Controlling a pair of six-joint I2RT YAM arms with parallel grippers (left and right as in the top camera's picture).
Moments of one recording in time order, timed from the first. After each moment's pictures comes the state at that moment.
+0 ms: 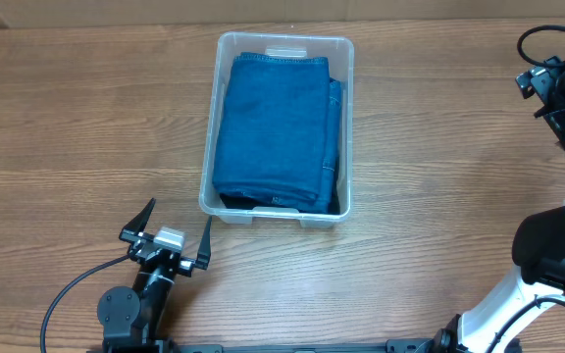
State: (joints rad) left arm 0.05 0.02 0.01 -0.05 0.31 0.19; right arm -0.33 2.00 2.18 -1.57 0.14 0.80
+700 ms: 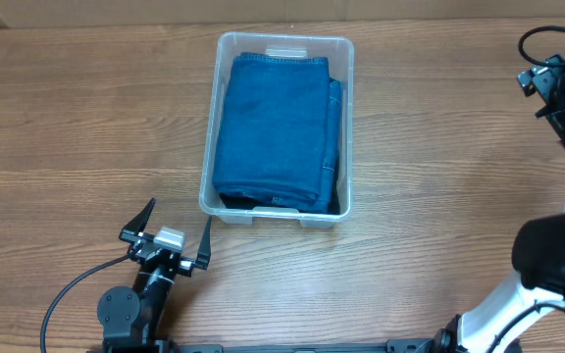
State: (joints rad) left arm 0.05 0.02 0.01 -0.05 0.31 0.19; right arm -0.32 1.95 2.18 -1.57 0.14 0.80
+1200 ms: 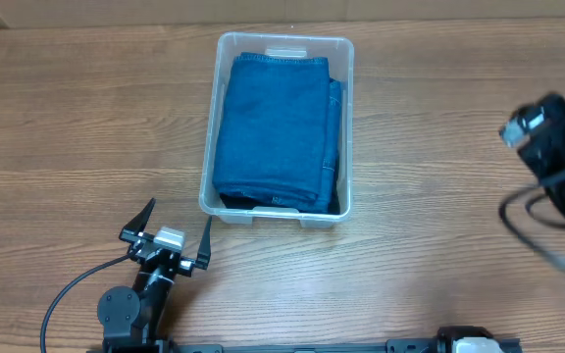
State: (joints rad) left arm 0.05 0.02 0.01 -0.05 0.31 0.19; right arm 0.00 1.24 1.94 -1.52 0.17 0.80
